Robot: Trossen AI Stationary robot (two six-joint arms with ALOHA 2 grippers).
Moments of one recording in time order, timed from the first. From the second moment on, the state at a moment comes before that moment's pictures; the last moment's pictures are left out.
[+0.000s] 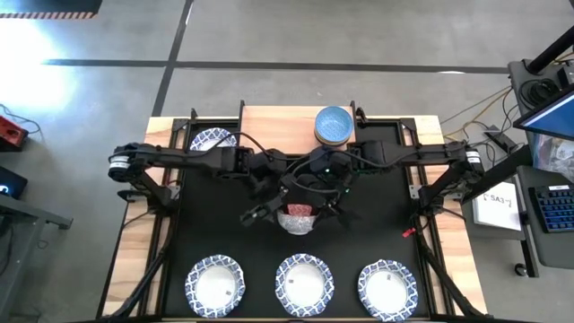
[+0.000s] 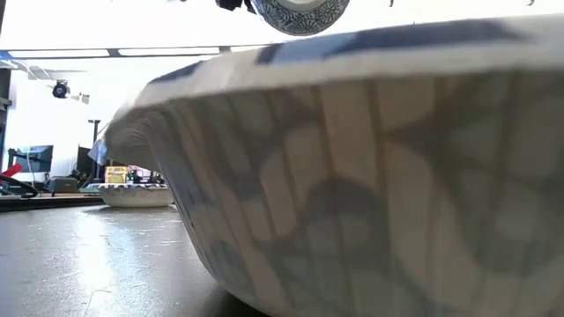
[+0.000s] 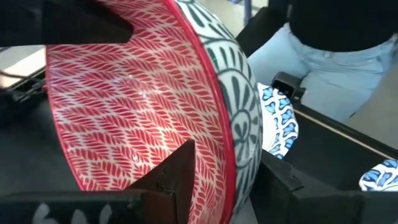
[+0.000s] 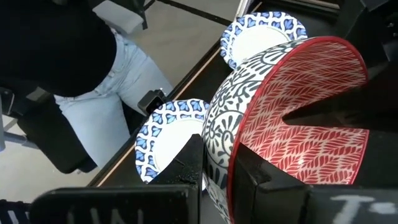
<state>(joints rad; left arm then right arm) 0.02 1.62 1.40 -0.59 0.68 0.67 0.02 1.60 1.64 -0.83 -0.68 -0.31</state>
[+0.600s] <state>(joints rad) 0.03 1.60 1.44 -0.66 0.57 0.60 0.02 1.61 1.65 -0.86 -0.67 -0.26</state>
